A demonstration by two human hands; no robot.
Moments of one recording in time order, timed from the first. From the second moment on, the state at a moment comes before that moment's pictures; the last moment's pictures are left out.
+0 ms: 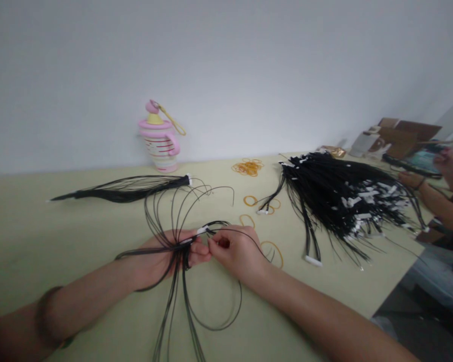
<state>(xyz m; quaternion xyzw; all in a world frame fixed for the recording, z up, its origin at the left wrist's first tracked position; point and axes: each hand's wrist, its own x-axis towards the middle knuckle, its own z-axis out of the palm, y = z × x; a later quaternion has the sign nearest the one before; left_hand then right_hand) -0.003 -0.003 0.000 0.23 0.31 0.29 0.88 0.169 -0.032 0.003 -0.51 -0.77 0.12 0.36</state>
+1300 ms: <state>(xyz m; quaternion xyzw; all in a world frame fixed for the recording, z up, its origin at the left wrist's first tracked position) -0.004 -0.006 0.001 0.32 0.30 0.25 0.86 0.166 -0.031 -0.004 -0.40 -0.86 -0.12 0.28</state>
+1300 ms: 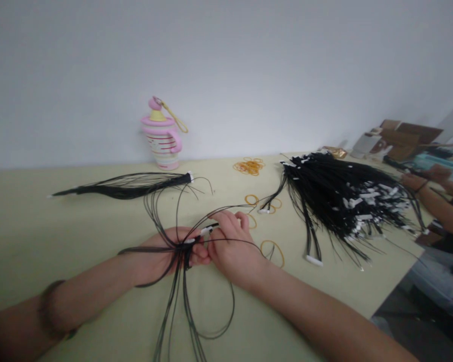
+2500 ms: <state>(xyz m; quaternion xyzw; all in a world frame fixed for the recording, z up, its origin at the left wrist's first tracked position) -0.024 0.009 0.040 0.27 0.27 0.39 0.84 0.196 -0.016 0.007 -0.36 -0.75 0.50 0.26</state>
